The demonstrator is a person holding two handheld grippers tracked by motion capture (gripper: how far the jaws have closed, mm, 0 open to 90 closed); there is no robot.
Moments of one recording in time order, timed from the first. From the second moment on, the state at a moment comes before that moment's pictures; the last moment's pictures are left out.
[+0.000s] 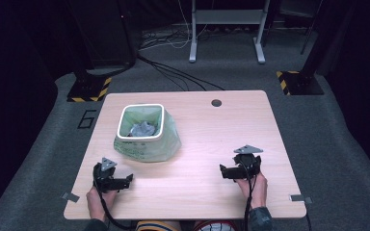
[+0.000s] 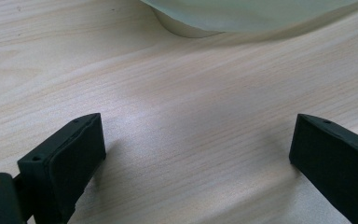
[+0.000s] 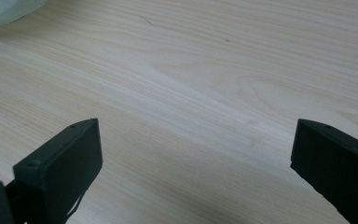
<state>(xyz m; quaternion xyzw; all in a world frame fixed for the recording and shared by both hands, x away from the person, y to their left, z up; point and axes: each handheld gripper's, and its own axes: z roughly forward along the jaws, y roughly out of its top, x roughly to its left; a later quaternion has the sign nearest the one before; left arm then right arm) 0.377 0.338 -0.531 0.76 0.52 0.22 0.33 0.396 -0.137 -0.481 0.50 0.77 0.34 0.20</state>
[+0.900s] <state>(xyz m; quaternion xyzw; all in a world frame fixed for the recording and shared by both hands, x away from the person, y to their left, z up) 0.377 0.338 -0.531 0.76 0.51 0.22 0.33 0.448 -0.079 -0.457 0.47 0.80 0.33 0.17</state>
